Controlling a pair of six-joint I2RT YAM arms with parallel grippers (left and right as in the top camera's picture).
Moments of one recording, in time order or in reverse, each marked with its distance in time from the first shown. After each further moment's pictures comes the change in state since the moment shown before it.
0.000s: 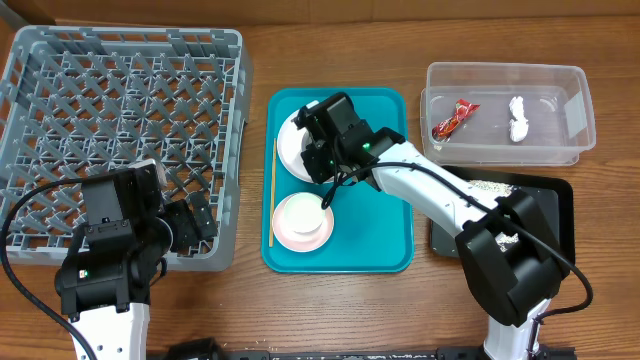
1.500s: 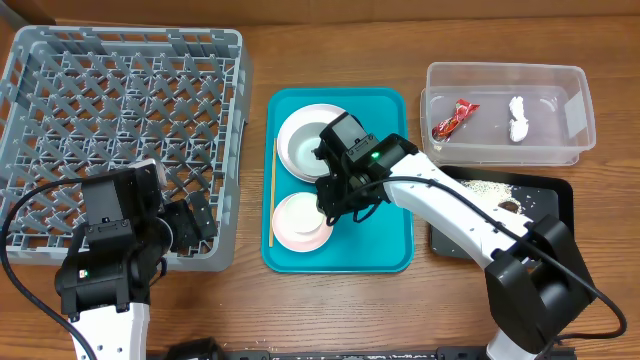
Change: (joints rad) left arm 0.000 0.000 0.000 0.000 0.000 0.000; right arm 0.035 -0.134 -0.051 -0.407 -0.138 0.268
